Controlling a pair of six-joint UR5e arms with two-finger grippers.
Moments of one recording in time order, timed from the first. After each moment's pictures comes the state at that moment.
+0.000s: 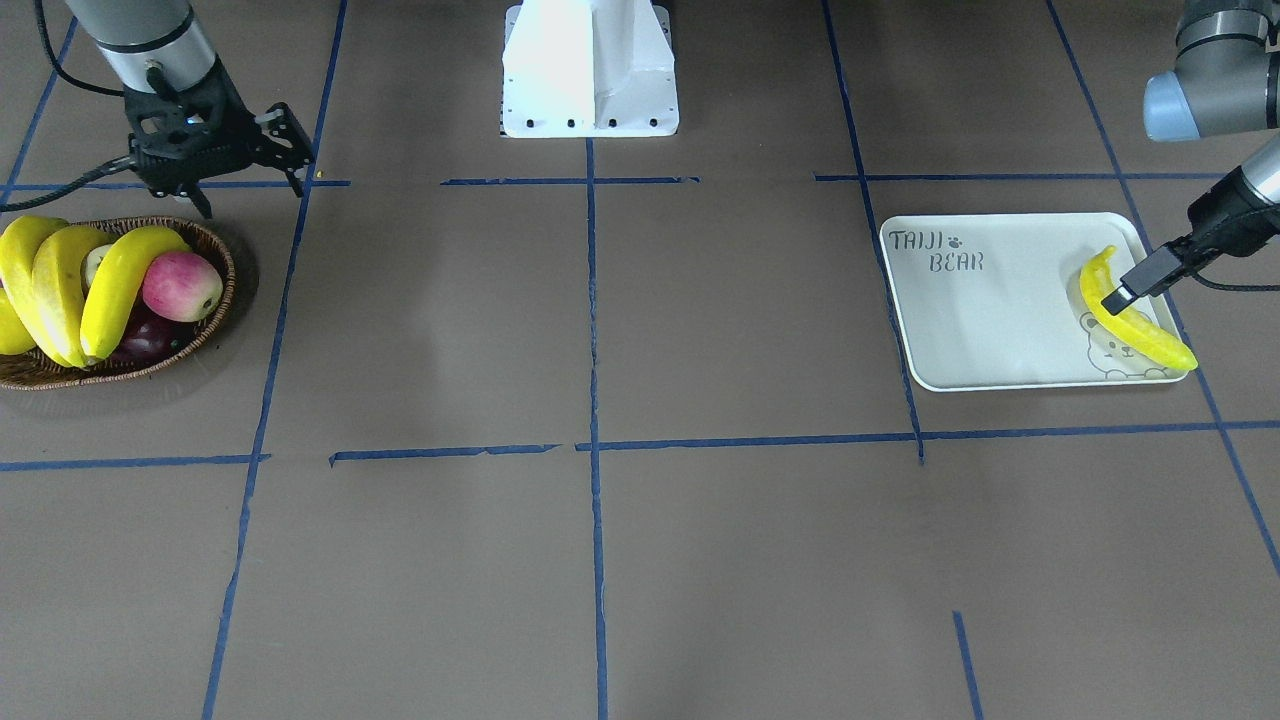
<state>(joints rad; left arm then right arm) -1.18 -1.50 -1.63 -2.34 -2.36 -1.22 0.74 -1.53 2.27 -1.72 1.98 0.69</state>
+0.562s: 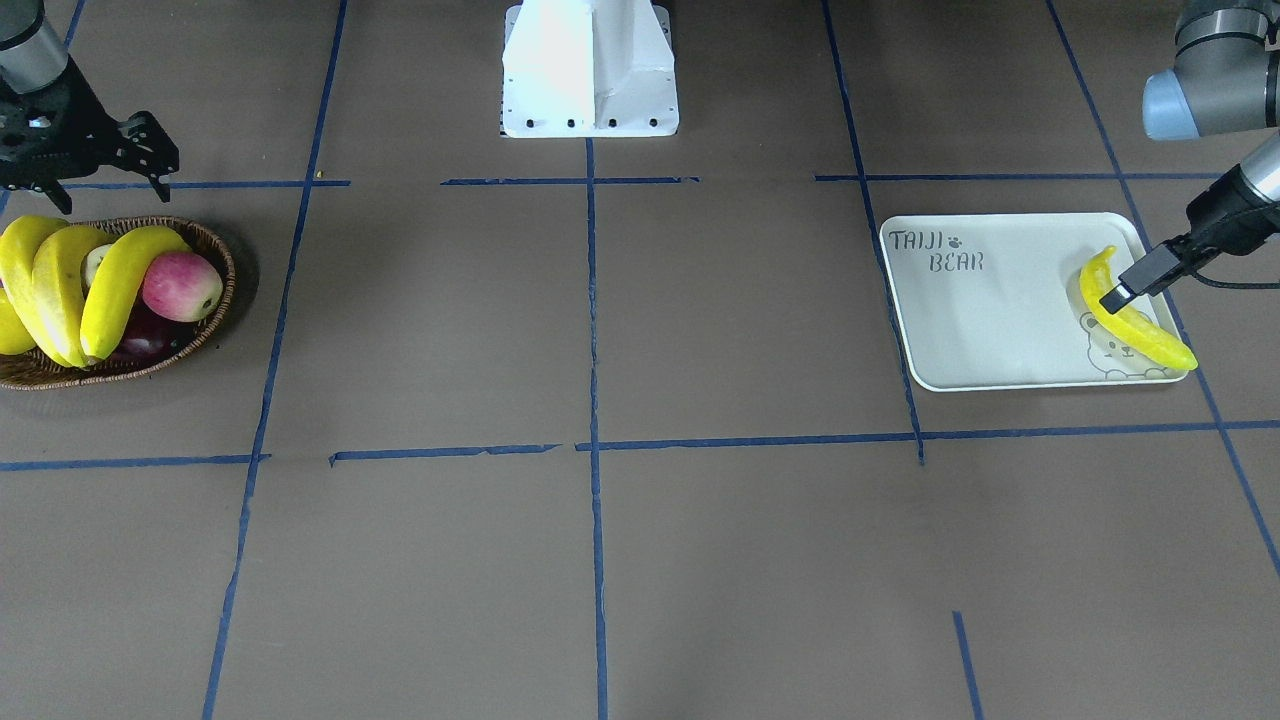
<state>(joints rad) -1.18 -1.50 -1.63 -2.34 -2.37 -1.22 0.85 -1.79 2.22 -1.47 1.99 0.67</state>
